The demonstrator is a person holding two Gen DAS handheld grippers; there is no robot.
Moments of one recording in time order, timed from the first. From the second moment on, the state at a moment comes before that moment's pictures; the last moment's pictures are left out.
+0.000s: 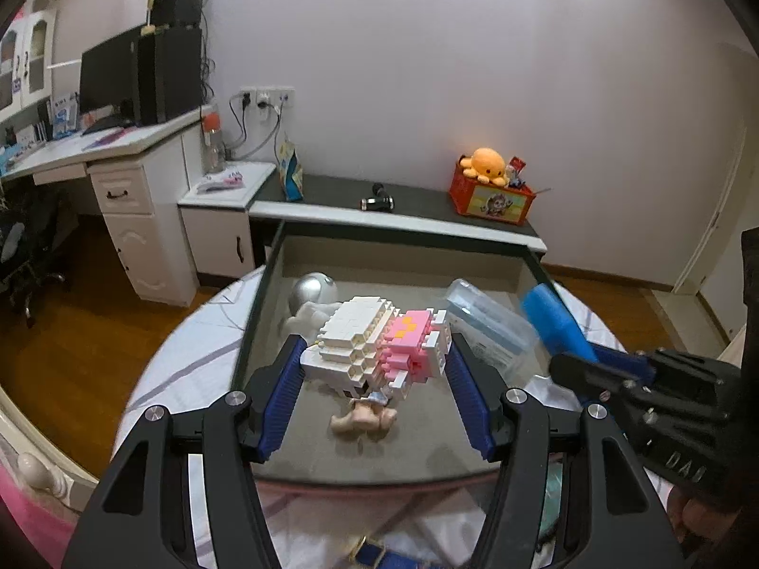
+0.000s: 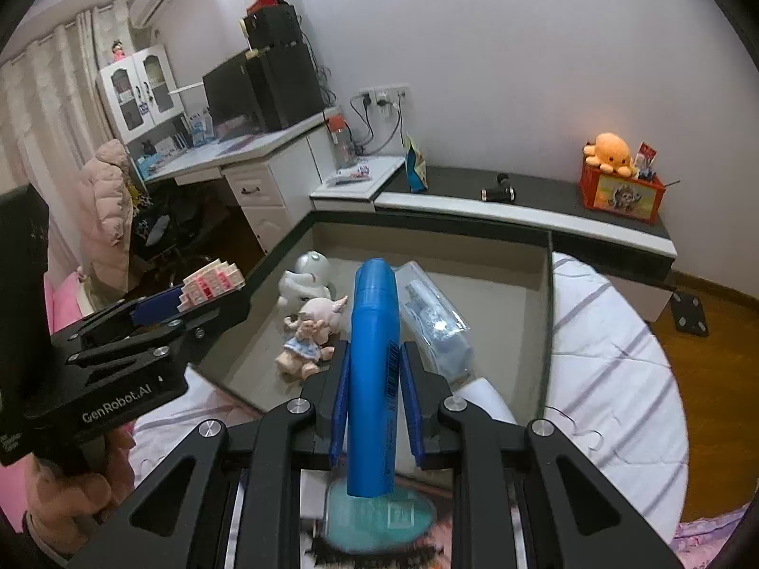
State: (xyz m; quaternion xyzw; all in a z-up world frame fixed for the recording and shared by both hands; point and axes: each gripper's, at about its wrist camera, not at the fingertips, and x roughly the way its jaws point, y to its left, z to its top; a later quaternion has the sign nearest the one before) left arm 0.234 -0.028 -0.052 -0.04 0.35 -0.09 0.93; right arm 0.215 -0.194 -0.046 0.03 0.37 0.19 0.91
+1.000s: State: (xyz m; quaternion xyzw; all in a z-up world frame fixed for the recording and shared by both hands) left arm 0.137 -0.009 -0.019 -0.04 0.31 -0.02 0.95; right arm 0.145 -0.230 -0.016 0.08 0.33 0.10 0.94
